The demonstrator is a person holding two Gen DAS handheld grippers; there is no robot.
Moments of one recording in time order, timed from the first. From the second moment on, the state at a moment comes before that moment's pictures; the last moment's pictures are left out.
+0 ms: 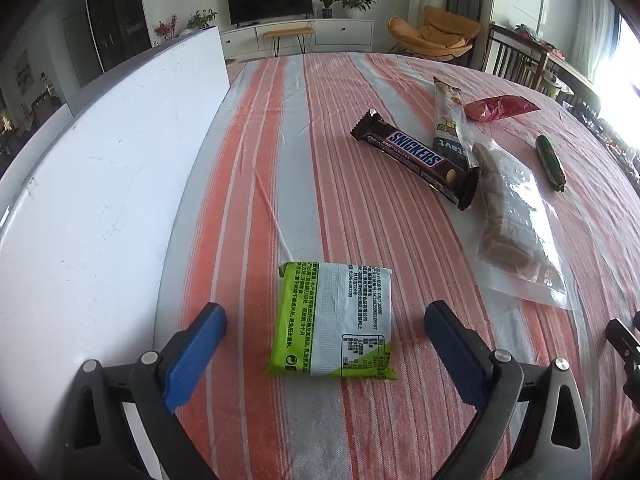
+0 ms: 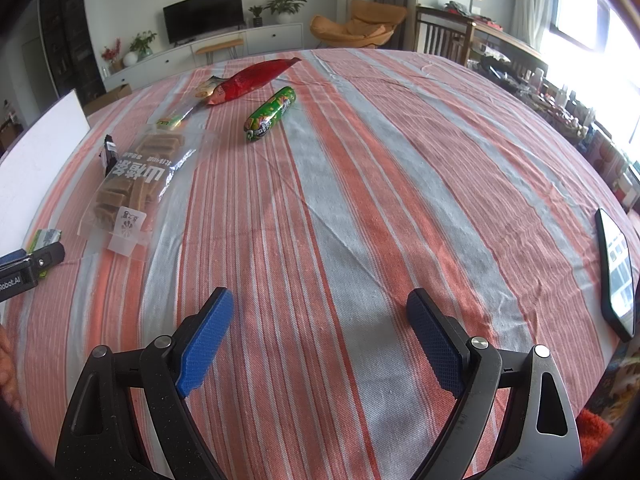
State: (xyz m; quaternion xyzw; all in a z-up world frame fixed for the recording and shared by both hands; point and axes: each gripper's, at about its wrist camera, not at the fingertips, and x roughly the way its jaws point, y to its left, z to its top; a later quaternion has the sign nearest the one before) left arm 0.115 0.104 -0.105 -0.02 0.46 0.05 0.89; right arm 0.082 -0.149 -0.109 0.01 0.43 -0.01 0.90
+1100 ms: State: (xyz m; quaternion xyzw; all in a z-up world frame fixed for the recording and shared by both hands) left arm 0.106 0.103 -0.095 -0.01 0.47 0.01 0.88; right arm 0.226 -0.009 -0.104 0.03 0.54 0.03 0.84
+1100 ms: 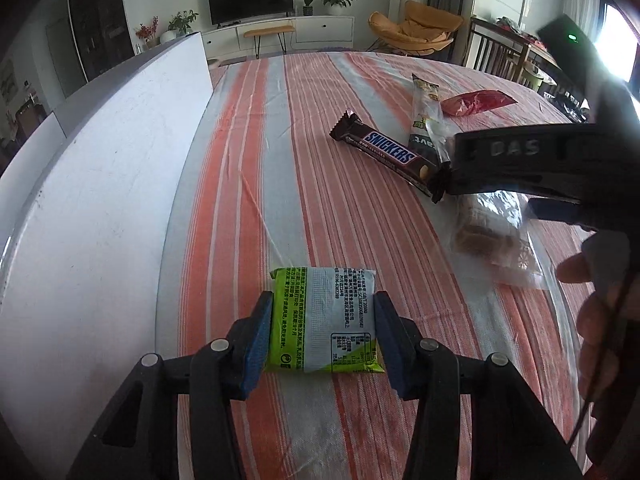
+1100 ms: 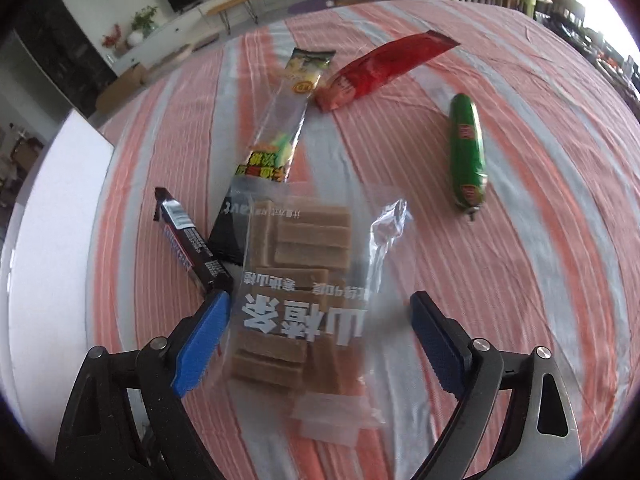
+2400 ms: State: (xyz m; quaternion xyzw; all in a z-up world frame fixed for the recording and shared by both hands) left arm -0.051 0.344 0.043 -0.16 0.35 0.23 0.89; right arm 0.097 0.174 0.058 0.01 0.39 0.42 0.82
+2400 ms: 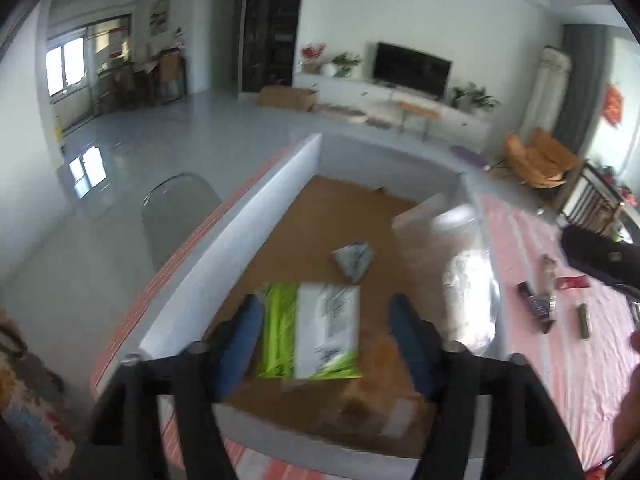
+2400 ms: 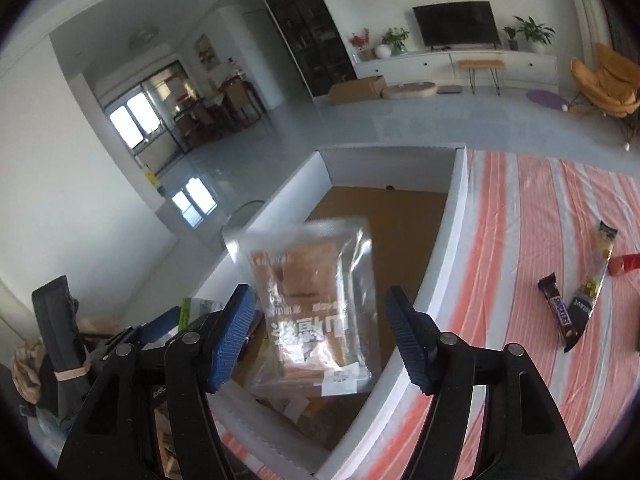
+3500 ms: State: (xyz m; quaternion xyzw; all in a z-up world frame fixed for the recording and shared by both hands) left arm 0.118 0.046 -0.114 0.01 0.46 -0.01 0.89; right arm 0.089 -0.147 -0.109 0.00 0.42 -0.01 0.91
